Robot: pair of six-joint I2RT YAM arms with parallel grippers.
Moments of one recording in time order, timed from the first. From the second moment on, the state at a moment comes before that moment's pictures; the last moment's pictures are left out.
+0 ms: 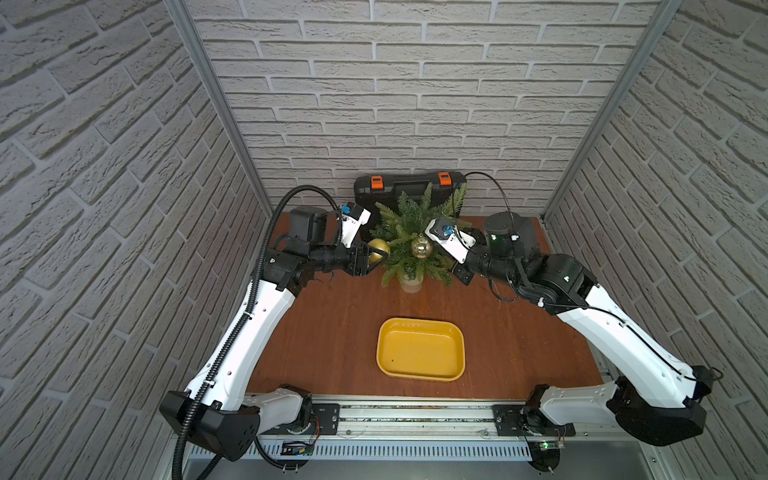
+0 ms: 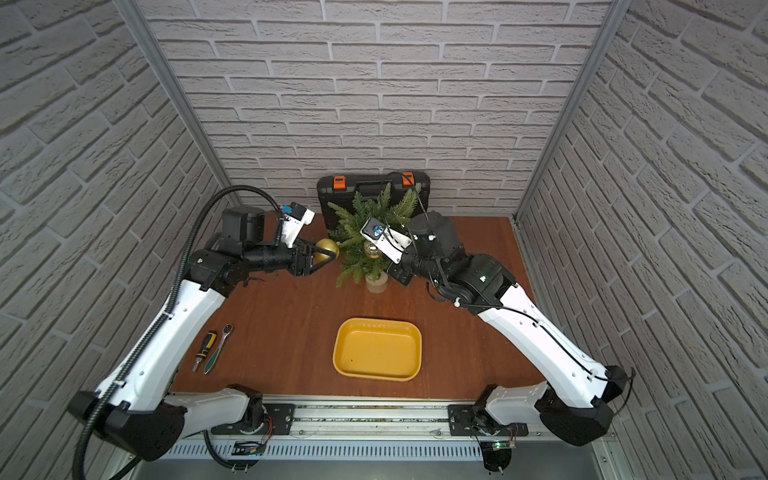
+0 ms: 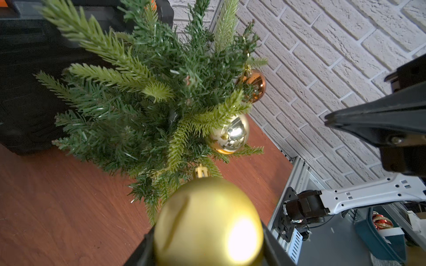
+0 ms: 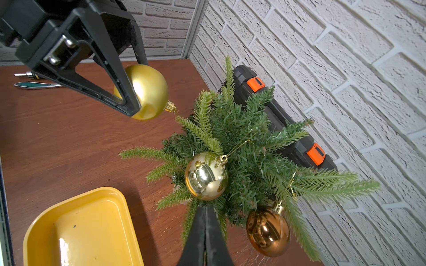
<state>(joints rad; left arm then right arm) -0.34 1.23 1.41 -0.77 0.67 -0.10 0.75 1.30 1.64 -0.83 0.09 -0.40</state>
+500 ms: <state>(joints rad) -0.37 1.30 1.51 -0.82 0.67 -0.06 0.75 1.29 1.63 -0.83 0.09 -0.39</state>
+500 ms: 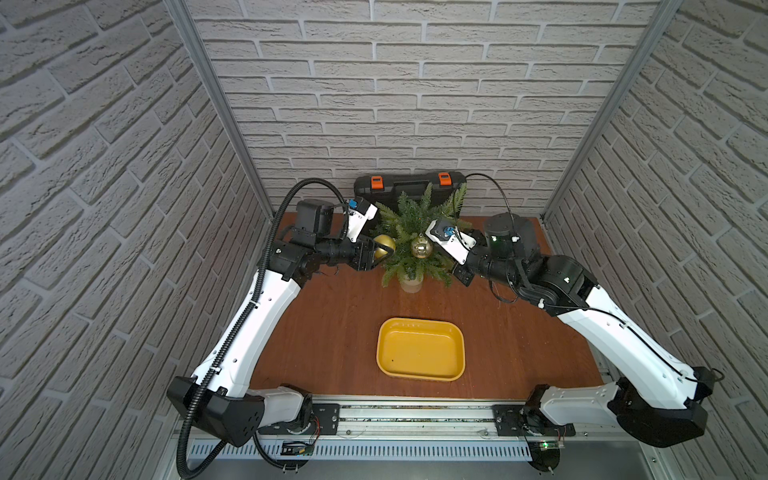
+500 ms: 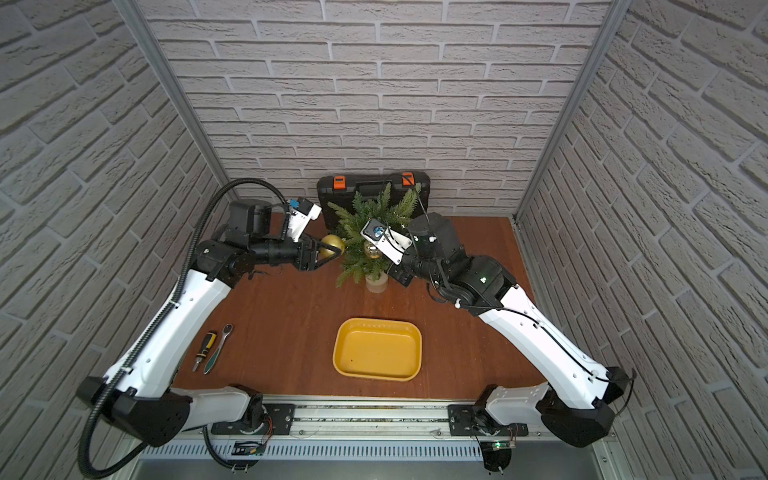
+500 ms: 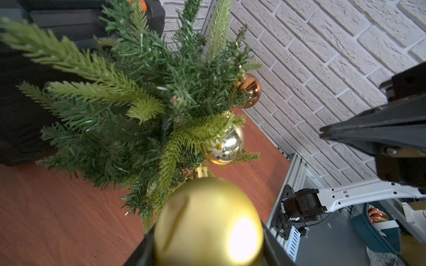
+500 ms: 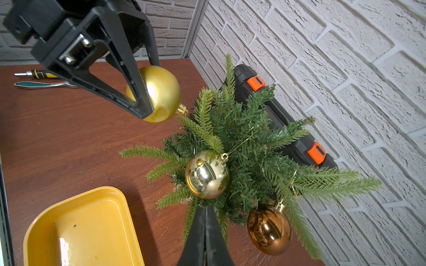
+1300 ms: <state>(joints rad) -0.38 1.37 1.55 -0.90 0.62 -0.01 0.75 1.27 1.60 -0.82 0.10 -0.39</state>
